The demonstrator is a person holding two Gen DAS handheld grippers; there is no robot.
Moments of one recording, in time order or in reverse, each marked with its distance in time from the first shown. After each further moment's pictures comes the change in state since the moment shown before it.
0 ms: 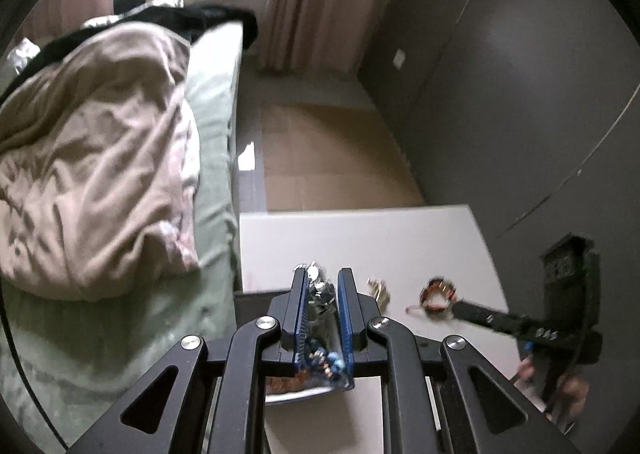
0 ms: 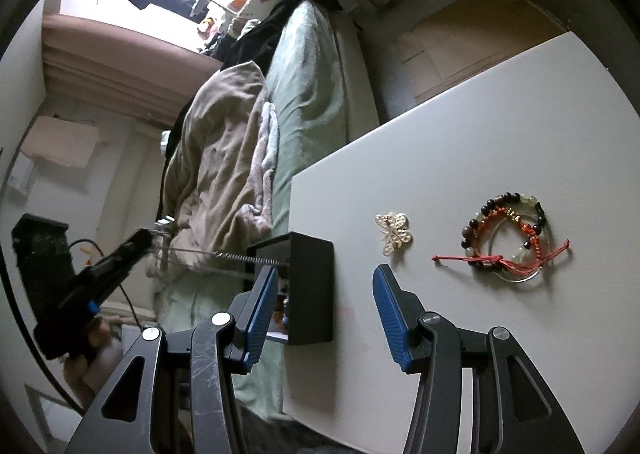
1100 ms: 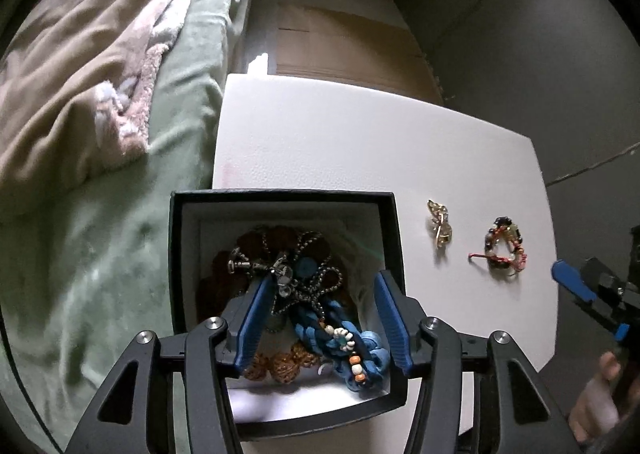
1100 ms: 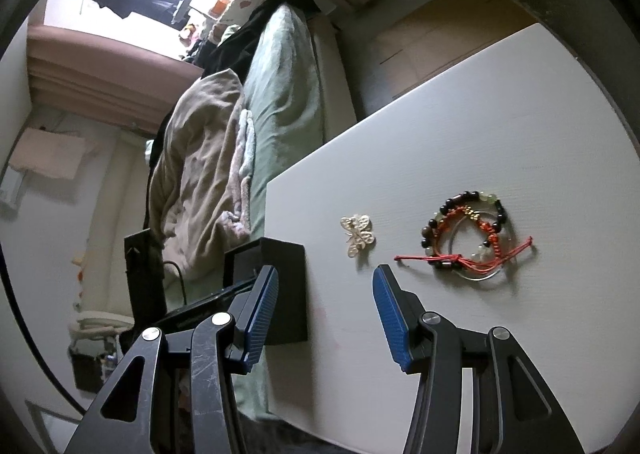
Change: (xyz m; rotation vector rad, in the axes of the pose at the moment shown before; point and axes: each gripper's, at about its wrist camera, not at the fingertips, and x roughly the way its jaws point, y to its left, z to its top) left arm 0.127 0.020 -0.045 -0.113 0.290 0.022; right arm -0.015 -0.024 0.004 0.051 -0.011 -0.047
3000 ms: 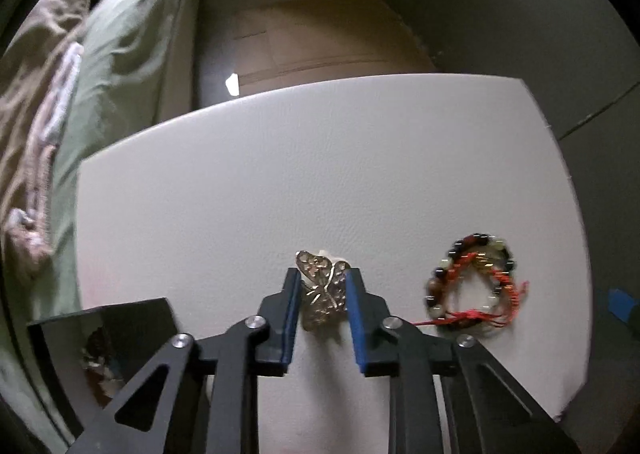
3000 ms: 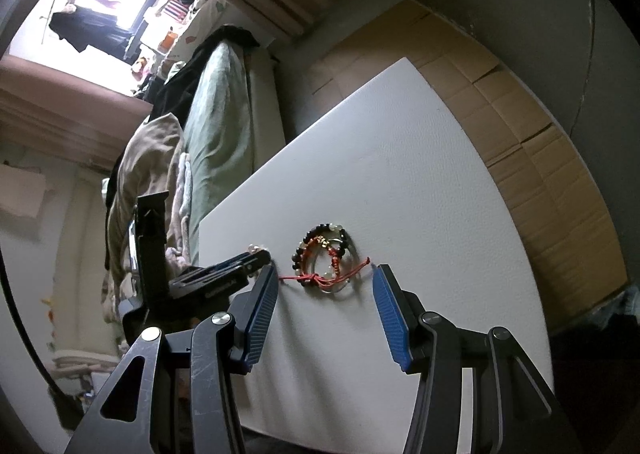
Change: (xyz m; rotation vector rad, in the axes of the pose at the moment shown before) left arm 0.073 -0.130 0.029 0.200 0.038 0.139; right arm -0.068 -0.069 0.011 0.086 -0.088 -0.170
